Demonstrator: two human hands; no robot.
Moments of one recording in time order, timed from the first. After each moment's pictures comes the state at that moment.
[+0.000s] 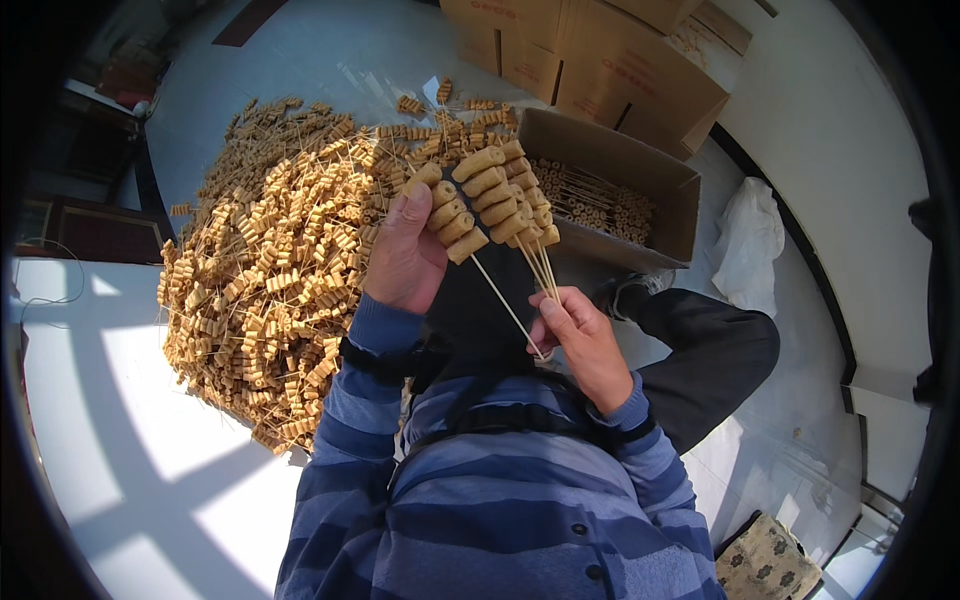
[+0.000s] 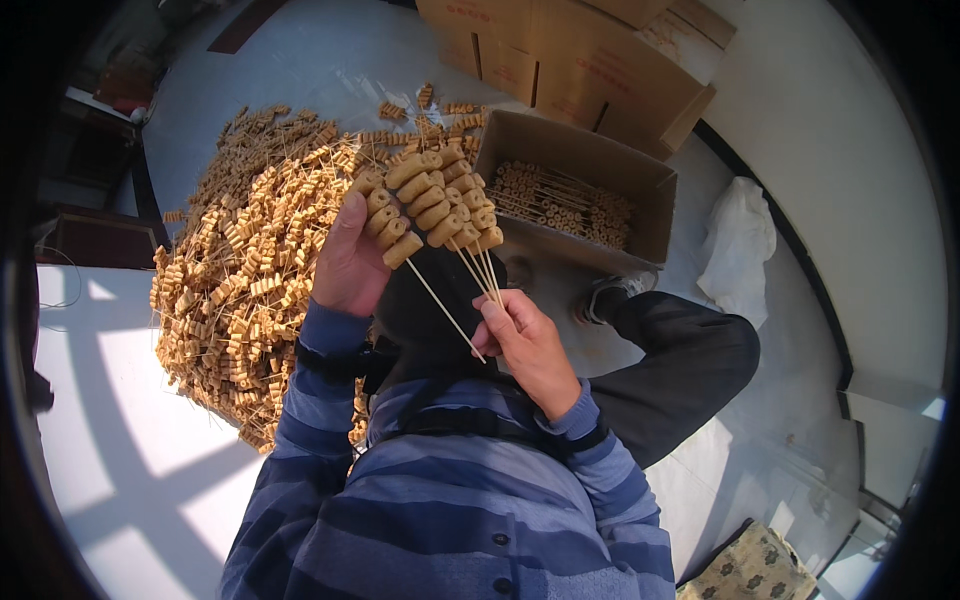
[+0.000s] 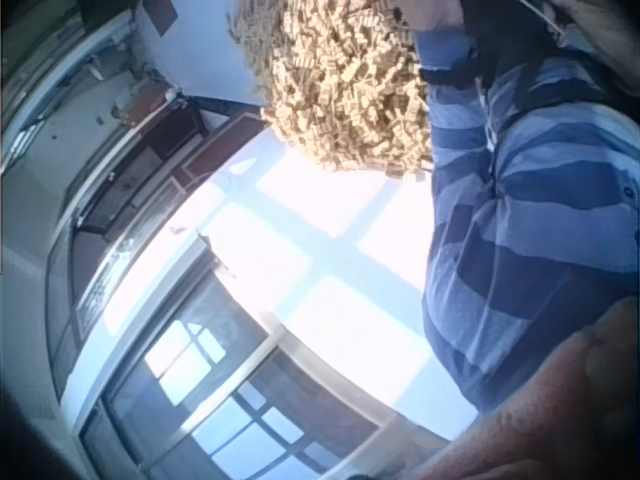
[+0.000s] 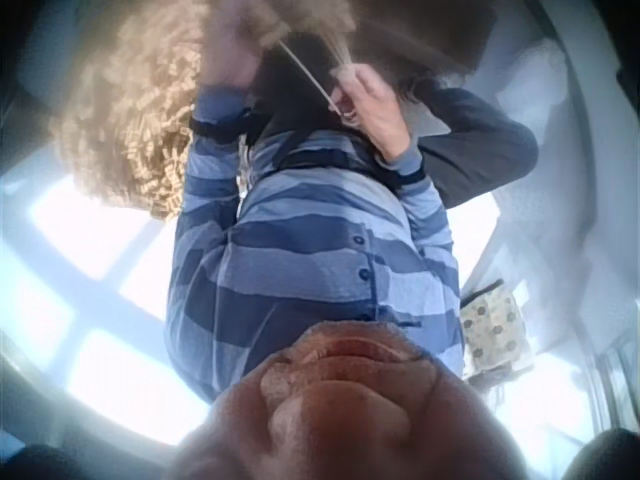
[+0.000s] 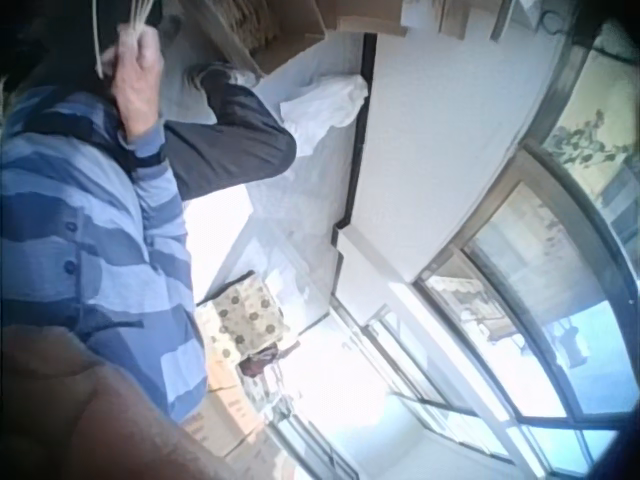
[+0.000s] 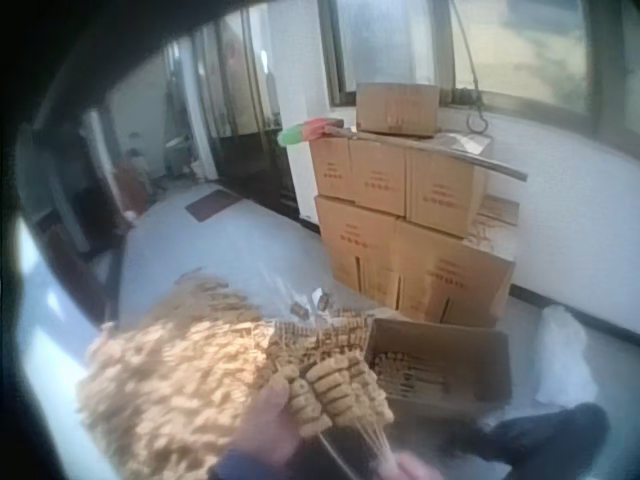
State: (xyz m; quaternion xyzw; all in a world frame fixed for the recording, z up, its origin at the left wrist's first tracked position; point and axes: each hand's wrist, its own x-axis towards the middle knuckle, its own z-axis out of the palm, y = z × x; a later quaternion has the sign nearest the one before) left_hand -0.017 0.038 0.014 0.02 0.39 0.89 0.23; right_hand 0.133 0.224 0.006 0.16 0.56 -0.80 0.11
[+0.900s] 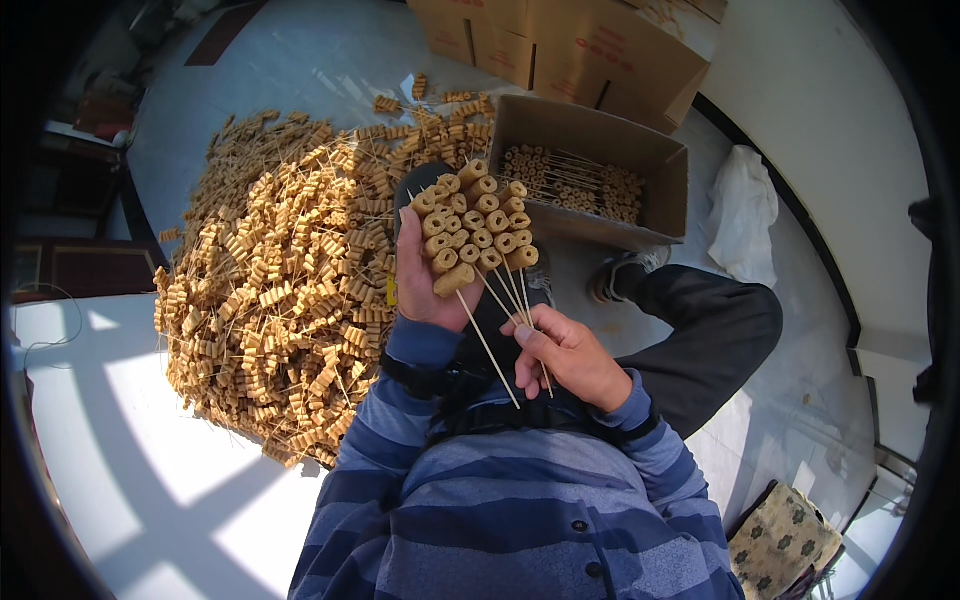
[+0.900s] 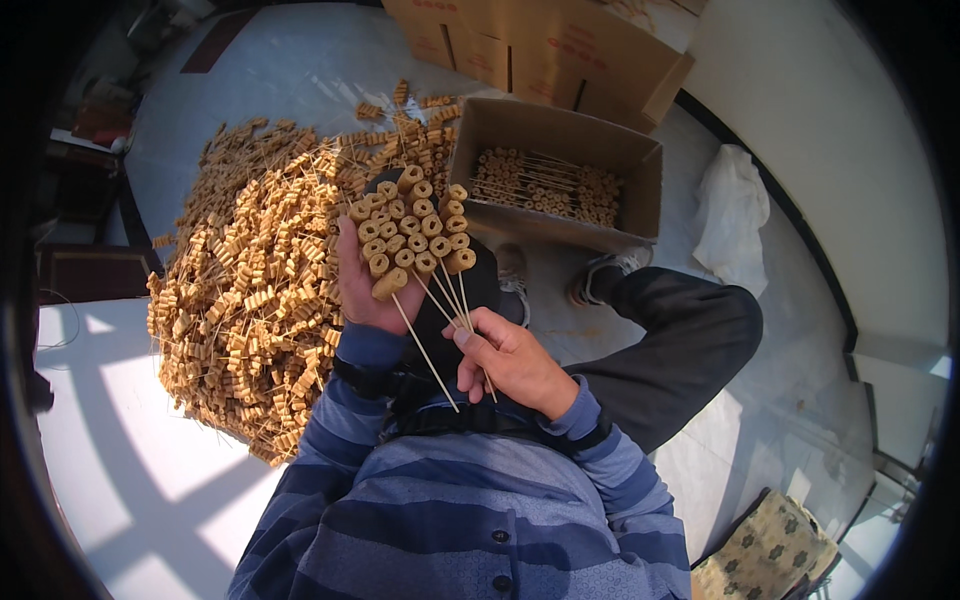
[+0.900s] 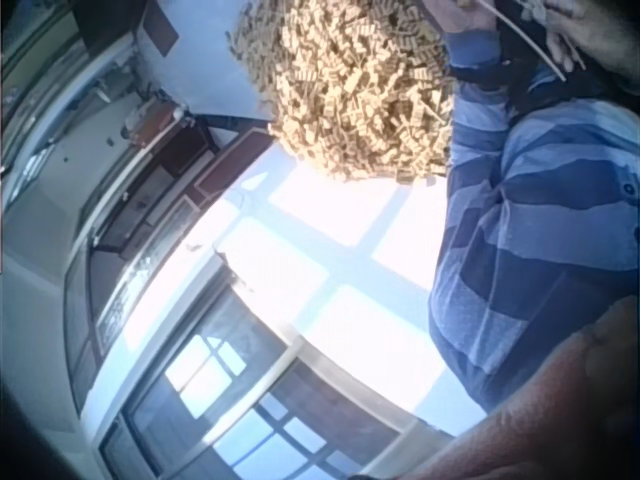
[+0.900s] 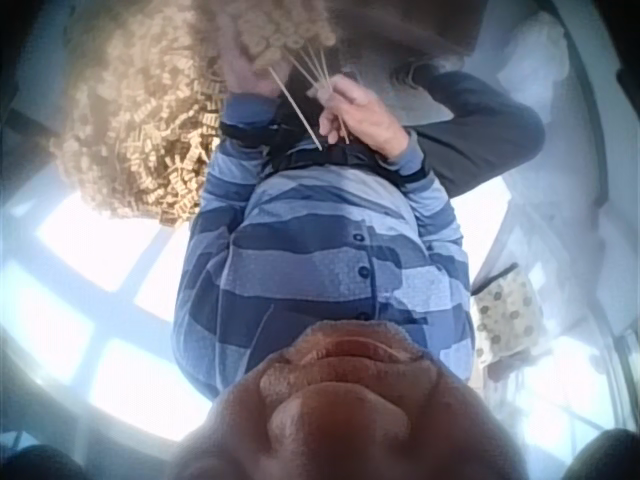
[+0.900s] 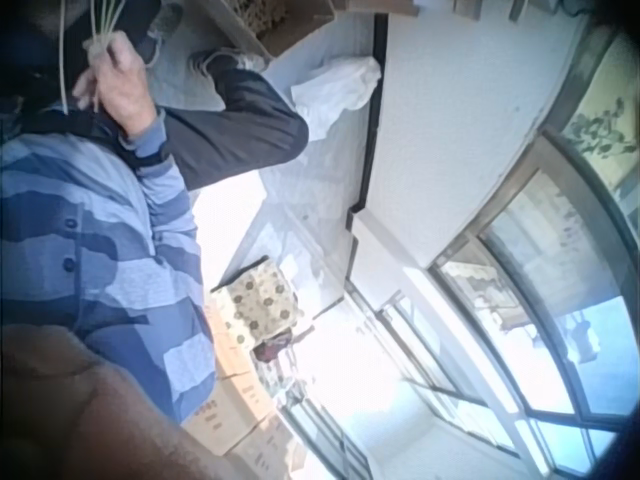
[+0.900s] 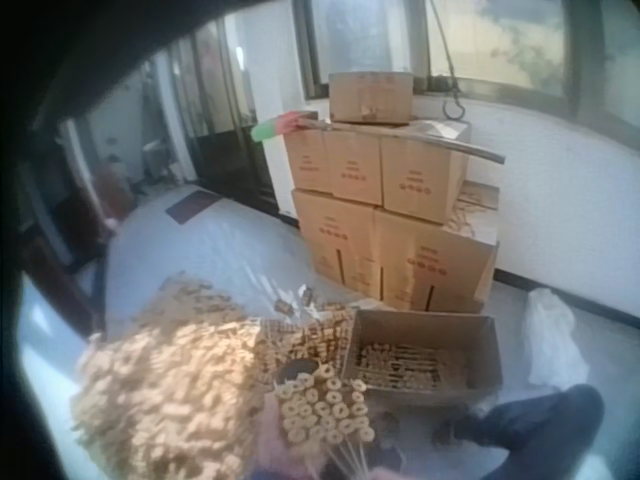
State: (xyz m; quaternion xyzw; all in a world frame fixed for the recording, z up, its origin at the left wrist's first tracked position) left_hand 0.015 0.074 -0.005 -0.01 0.21 0.95 0.24; right_hand 0.146 0.225 0.014 0.14 0.54 -0.78 0.28
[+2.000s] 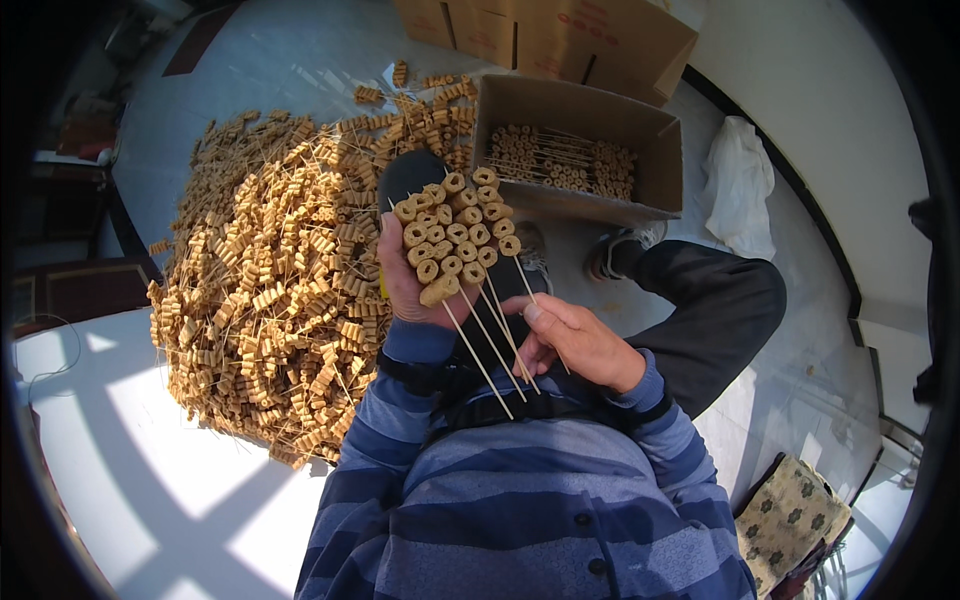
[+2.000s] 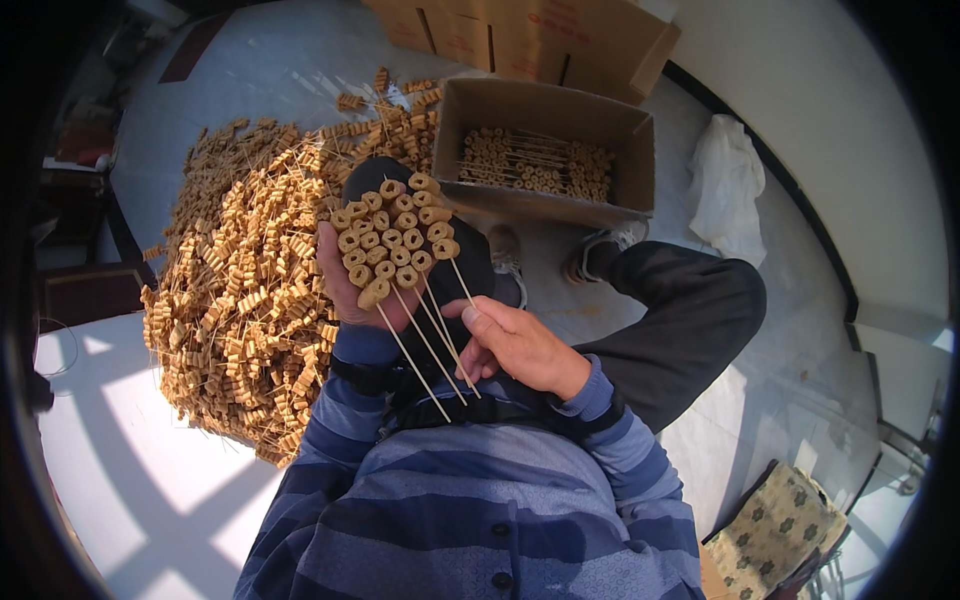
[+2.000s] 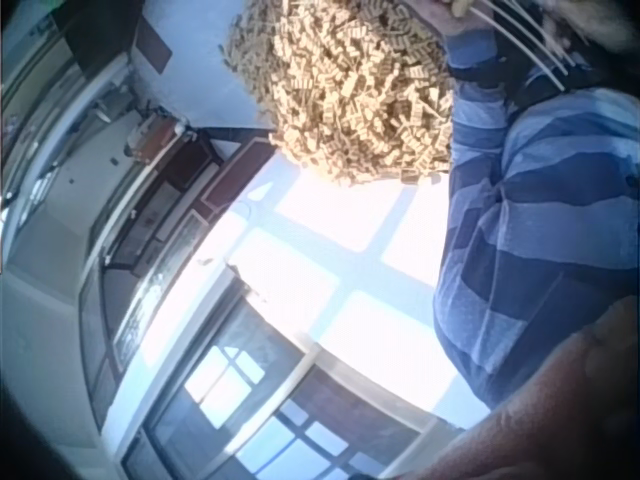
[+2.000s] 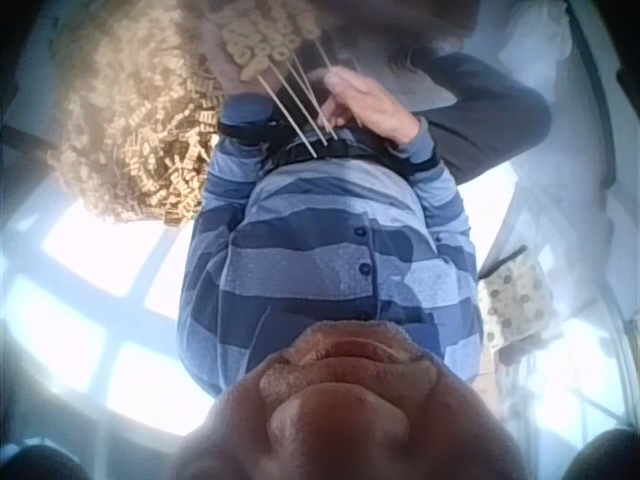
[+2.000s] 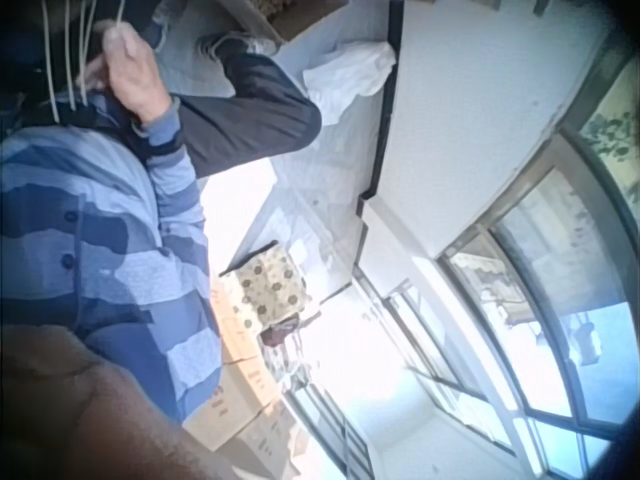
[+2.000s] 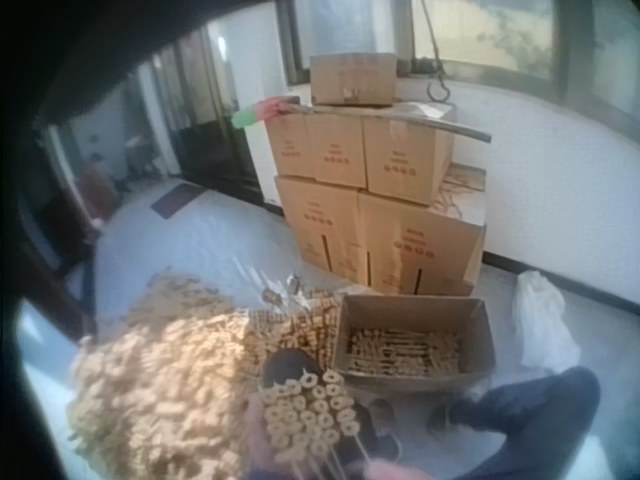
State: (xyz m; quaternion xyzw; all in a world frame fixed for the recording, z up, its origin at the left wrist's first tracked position) left_hand 0.023 0.069 -0.016 -0.06 0.22 0.94 0.26; right_hand 0.147 0.238 0.004 0.10 0.55 -0.77 0.29
